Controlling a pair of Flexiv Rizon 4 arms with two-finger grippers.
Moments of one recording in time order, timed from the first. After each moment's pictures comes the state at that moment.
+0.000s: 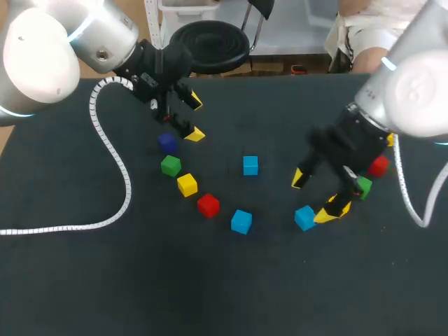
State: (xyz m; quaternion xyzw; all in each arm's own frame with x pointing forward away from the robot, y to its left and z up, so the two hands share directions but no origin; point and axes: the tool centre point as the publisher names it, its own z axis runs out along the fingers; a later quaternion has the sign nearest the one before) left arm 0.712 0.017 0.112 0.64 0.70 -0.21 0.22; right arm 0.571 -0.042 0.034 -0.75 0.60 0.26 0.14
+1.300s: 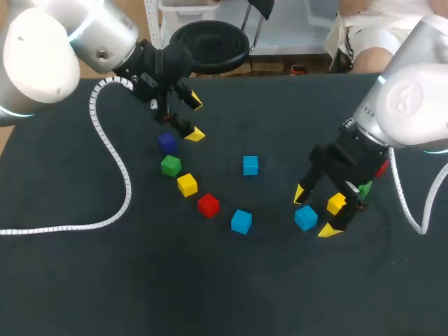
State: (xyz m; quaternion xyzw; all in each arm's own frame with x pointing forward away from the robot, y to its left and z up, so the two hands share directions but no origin) left arm 0.712 0.017 0.112 0.64 0.70 -0.21 0.22; right arm 0.562 -0.047 0.001 -0.77 0.56 0.27 0.12
